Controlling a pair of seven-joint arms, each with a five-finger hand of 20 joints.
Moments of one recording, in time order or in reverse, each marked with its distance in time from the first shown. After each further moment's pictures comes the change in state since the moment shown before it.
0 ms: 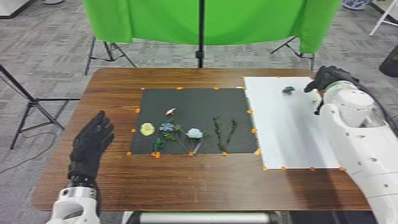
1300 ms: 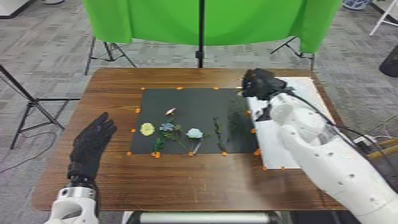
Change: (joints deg) left arm 0.2 -0.1 -0.7 -0.1 0.4 -1.5 -1.1; right arm 0.2 3.0 -23.9 -13.6 16.4 15.7 -10.4
